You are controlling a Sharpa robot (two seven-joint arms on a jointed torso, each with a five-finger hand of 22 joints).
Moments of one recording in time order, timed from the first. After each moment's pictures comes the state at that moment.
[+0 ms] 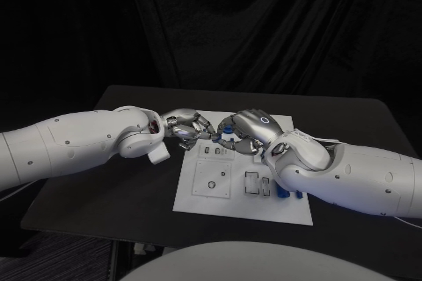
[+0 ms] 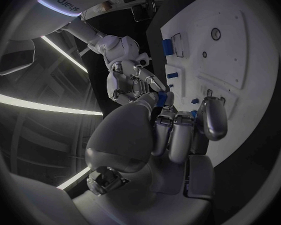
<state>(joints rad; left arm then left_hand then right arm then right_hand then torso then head) 1.28 -0.82 -0.21 1.45 -0.57 0.14 0.12 1.42 0.16 0.16 0.15 0.49 0.72 0.14 0.57 0.43 1.46 0.07 1.56 1.31 1.46 0.02 1.57 1.31 0.08 1.25 0.13 1.35 1.31 1.20 -0.64 -0.22 1.60 -1.65 -0.63 -0.18 1.36 -0.07 0.21 0.05 0.43 0.97 0.10 0.29 0.50 1.47 0.00 1.57 1.31 1.47 -0.05 1.57 1.31 0.02 1.47 0.06 1.55 1.31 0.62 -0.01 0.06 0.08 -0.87</state>
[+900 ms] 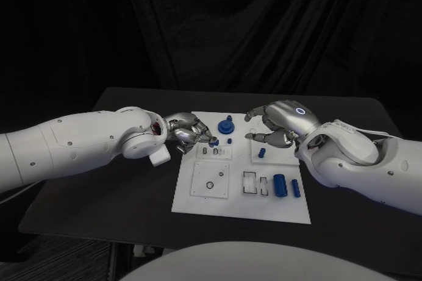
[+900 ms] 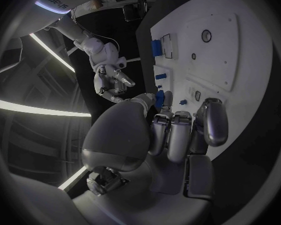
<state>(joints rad) 1.28 -0.80 -0.21 1.45 -0.57 0.11 -0.04 1.36 0.09 0.28 0.21 0.49 0.72 0.14 0.61 0.56 1.47 0.05 1.57 1.31 1.46 0.01 1.57 1.31 0.08 1.30 0.12 1.38 1.31 1.29 -0.87 -0.24 1.73 -1.65 -0.58 -0.18 1.33 -0.10 0.14 0.16 0.17 0.78 0.13 0.16 0.45 1.47 0.03 1.57 1.31 1.47 -0.03 1.57 1.31 0.02 1.47 0.08 1.42 1.31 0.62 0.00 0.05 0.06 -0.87</state>
